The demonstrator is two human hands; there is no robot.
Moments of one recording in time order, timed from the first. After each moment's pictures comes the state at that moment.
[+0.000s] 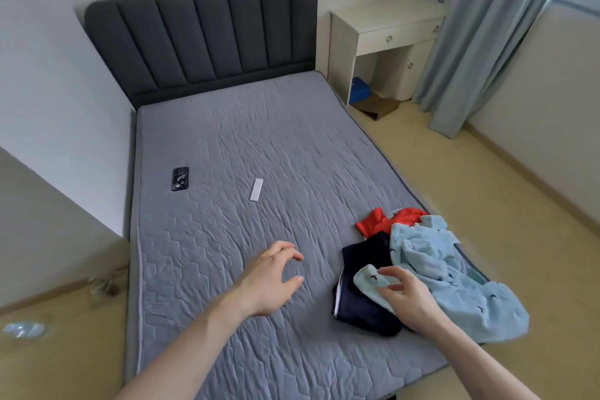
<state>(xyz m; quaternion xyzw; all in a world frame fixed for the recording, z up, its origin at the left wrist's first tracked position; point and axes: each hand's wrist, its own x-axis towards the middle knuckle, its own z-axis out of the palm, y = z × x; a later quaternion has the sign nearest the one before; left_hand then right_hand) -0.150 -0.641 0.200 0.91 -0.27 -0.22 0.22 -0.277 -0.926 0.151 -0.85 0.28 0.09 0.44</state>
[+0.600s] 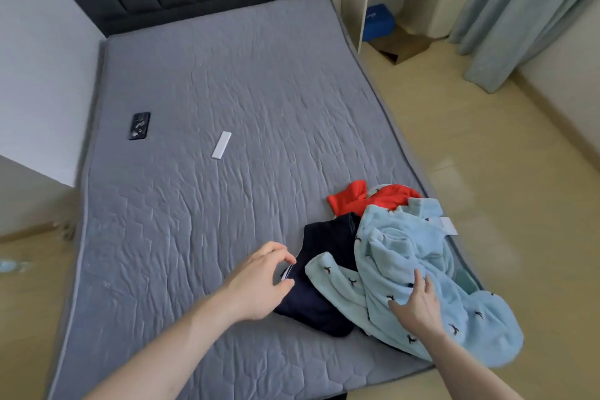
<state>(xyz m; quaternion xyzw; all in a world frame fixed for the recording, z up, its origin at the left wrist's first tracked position) -0.128 -0.890 0.055 0.91 -0.16 -0.33 0.20 -0.247 -1.217 -0.124 -0.87 0.33 0.24 0.28</state>
